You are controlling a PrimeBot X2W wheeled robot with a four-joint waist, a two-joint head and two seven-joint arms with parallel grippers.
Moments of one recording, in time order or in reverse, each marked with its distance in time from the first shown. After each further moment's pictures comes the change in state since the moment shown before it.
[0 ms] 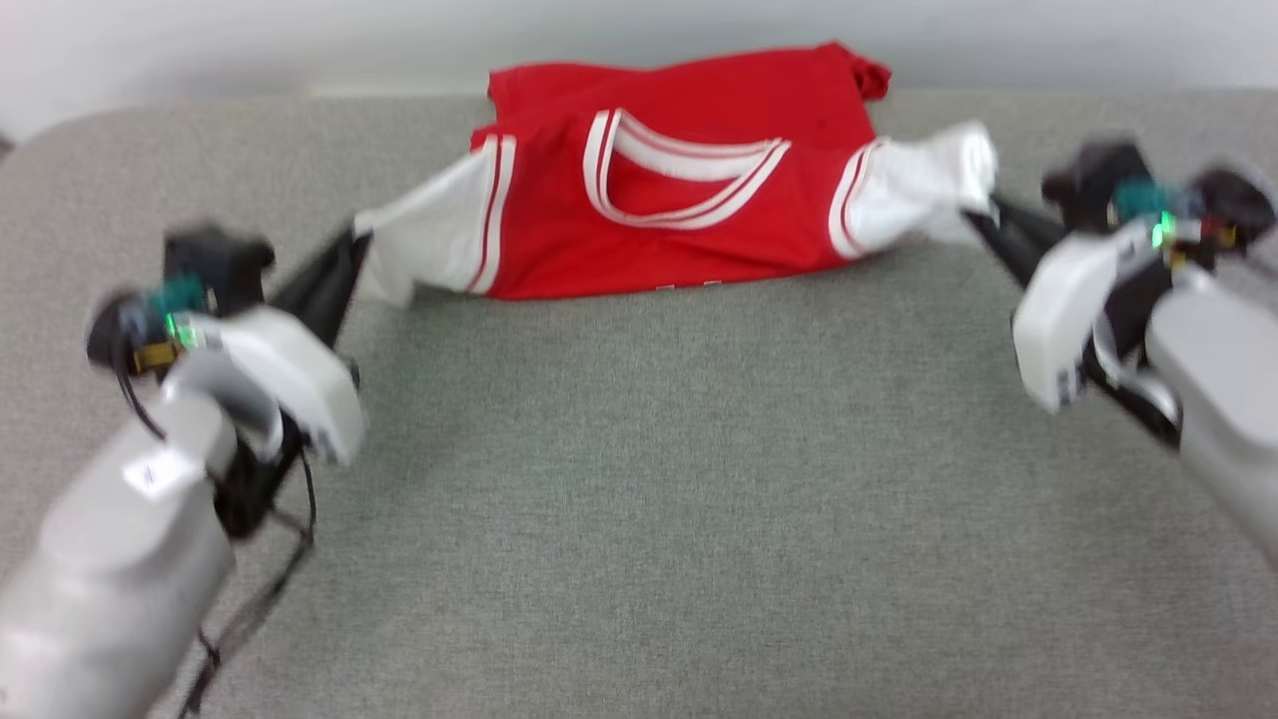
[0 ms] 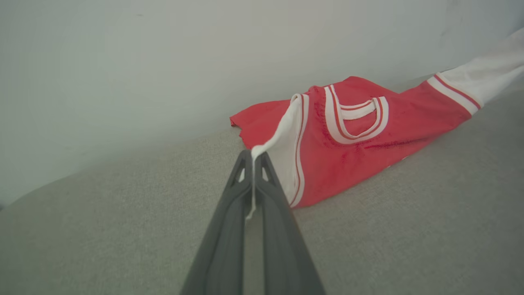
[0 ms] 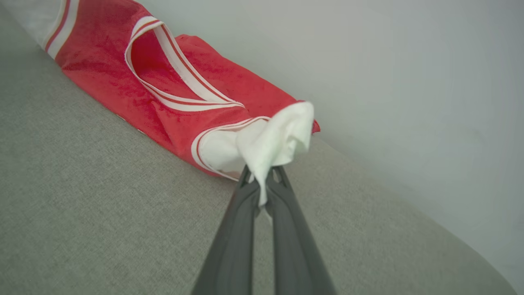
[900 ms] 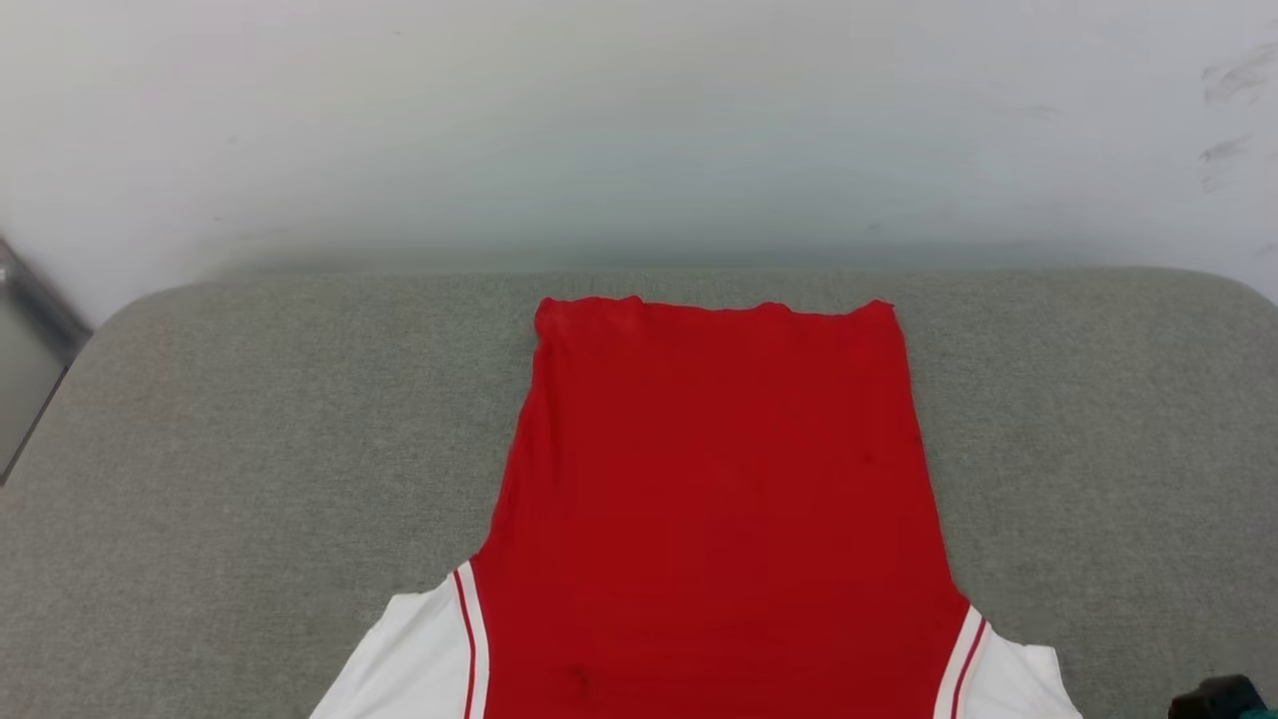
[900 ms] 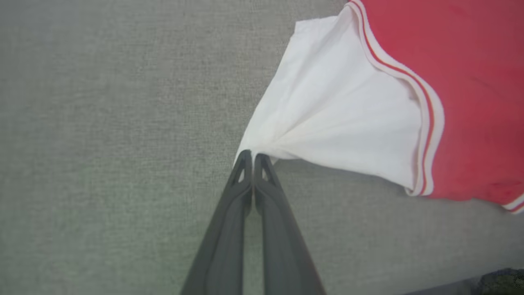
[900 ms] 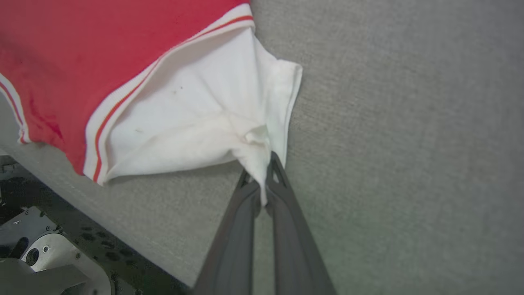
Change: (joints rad) left arm 0.867 0.132 0.103 -0.236 -0.146 0.156 -0.001; right arm 0.944 -0.304 -0.242 -0.370 0.064 0.000 0.015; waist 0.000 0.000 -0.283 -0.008
